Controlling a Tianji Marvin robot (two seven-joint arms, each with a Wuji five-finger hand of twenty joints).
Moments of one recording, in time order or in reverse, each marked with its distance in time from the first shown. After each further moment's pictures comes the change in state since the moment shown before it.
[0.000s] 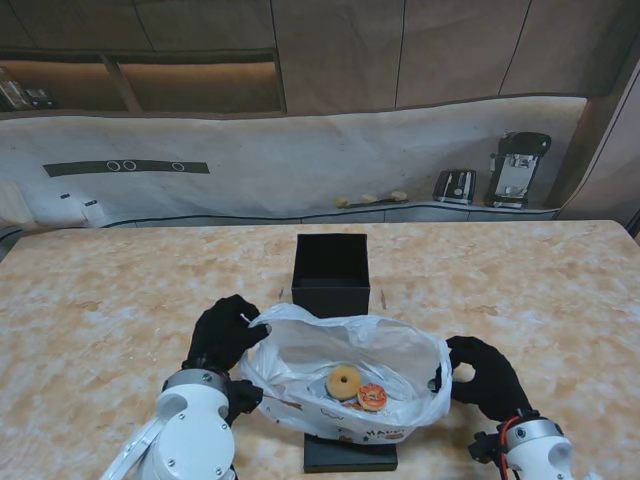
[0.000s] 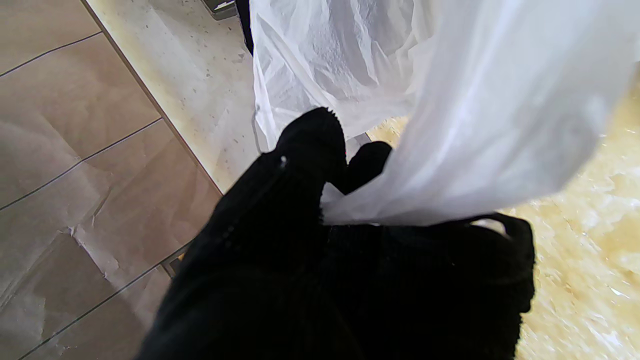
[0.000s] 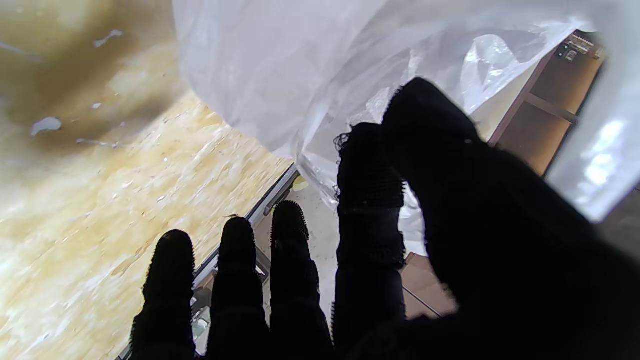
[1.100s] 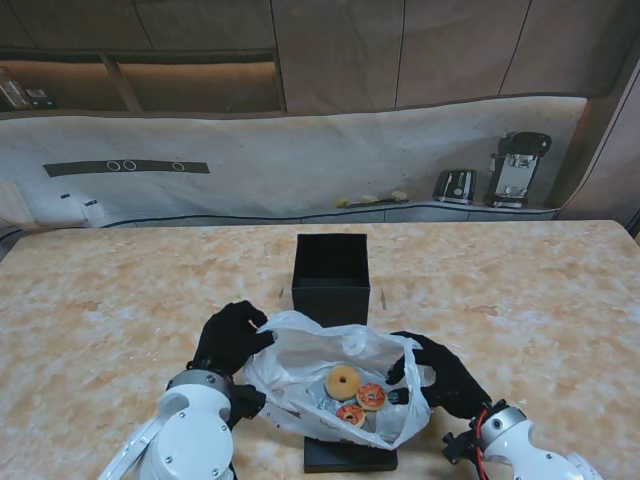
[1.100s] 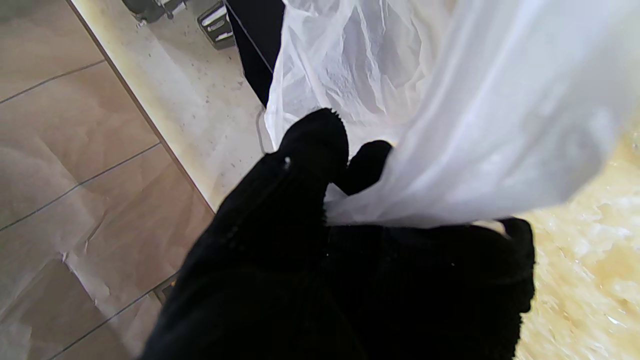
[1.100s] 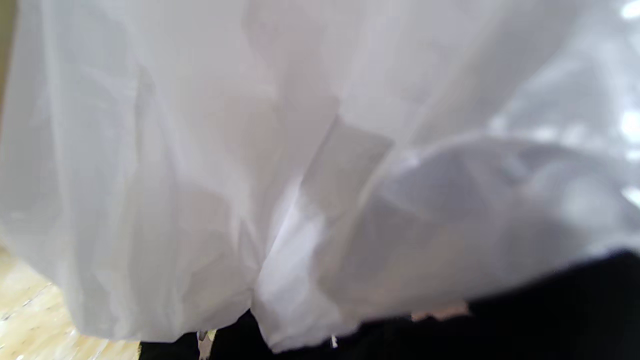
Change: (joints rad) left arm -0.003 0.013 0.000 -0.001 -0.014 0.010 -0.070; right arm 0.119 0.044 -0.094 0.103 0.273 -0.208 0.254; left_hand 0.014 0.000 -0.002 0.000 0.023 -0.015 -0.003 -0.024 0.000 0.000 -0.021 0.000 0.000 0.000 0.000 0.000 0.000 0.000 0.000 0.000; right_hand -0.041 -0.034 -0.011 -0.106 -0.063 -0.117 -0.105 -0.093 -0.151 -0.075 -0.135 -0.046 -0.144 -0.085 -0.188 -0.130 -0.075 -0.089 -0.473 -0.011
